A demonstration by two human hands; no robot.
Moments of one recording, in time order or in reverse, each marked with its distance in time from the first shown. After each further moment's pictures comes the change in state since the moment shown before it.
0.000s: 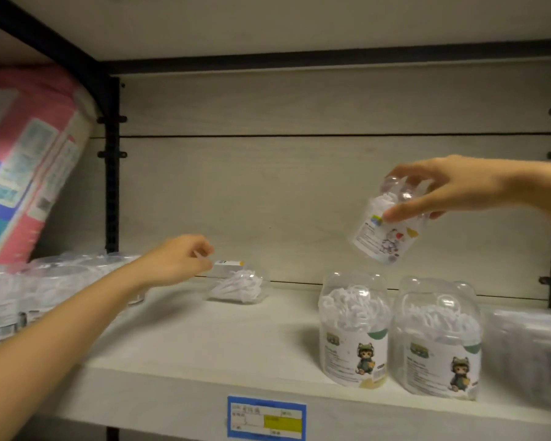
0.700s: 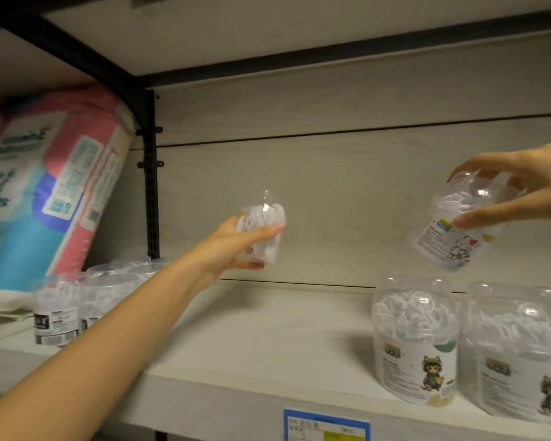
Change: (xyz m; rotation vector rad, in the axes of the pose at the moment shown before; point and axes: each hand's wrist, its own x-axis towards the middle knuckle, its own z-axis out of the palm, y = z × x) left_hand -0.003 0.036 -0.011 -0.816 -0.045 -0.061; right_hand -0.007 0.016 0.007 -0.152 0.240 -0.003
